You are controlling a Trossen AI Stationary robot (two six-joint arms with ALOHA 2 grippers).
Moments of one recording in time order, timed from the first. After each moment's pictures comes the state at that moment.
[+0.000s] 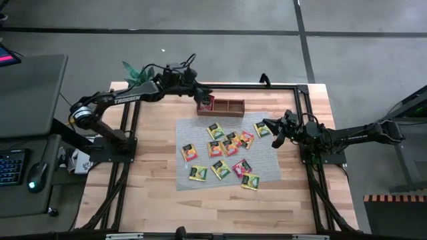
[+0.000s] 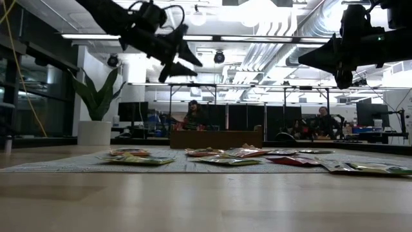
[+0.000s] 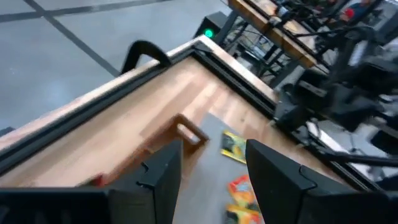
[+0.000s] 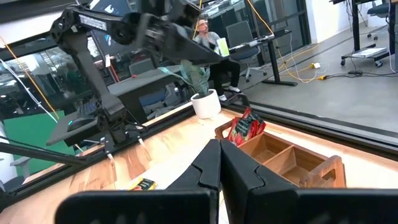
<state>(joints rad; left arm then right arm) 0.59 1.46 1.03 0.09 0.33 -0.40 0.01 0.53 0.07 0.50 0.46 0.33</state>
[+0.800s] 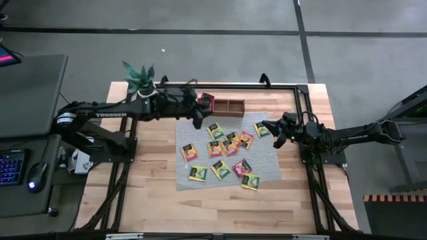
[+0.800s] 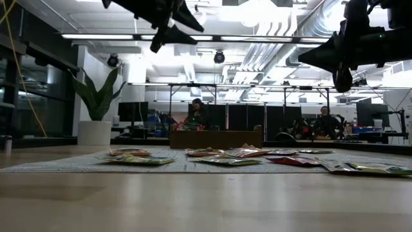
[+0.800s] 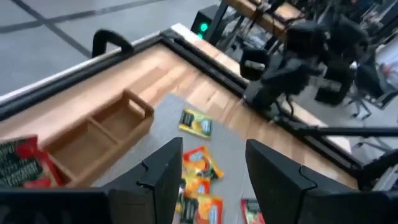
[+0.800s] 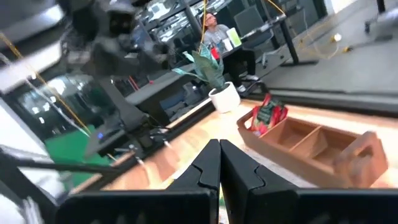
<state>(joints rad) 0.18 1.28 1.03 -0.10 -0.09 -0.48 0.01 0.53 0.07 0.50 0.40 0.53</state>
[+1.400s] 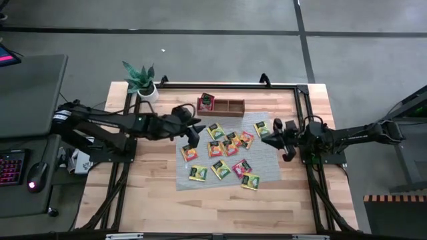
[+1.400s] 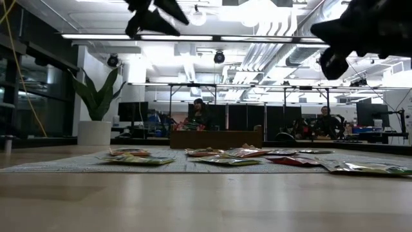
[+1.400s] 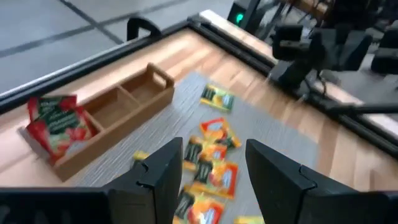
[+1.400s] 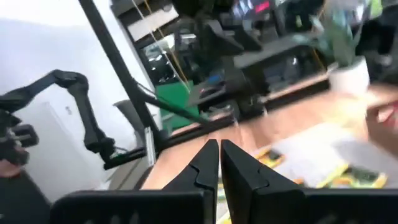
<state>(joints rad) -0.12 1.22 1.03 -0.30 -0.50 -0.59 0.01 0.53 0.07 0.56 -0.09 0.44</state>
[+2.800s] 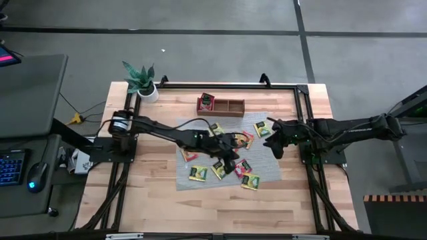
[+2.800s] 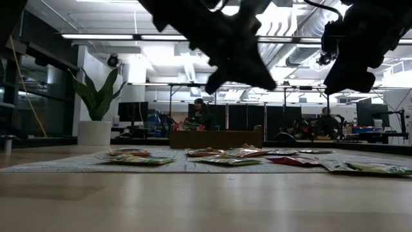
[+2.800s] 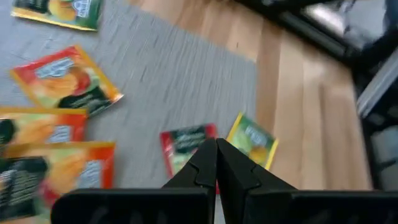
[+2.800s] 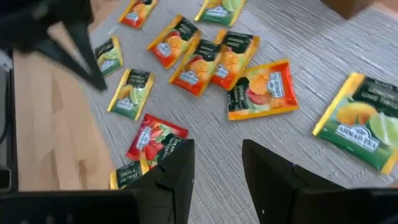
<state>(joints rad) -0.11 1.96 1.39 -0.05 -0.03 -0.55 0.01 0.74 0.49 -0.50 0.06 0.68</state>
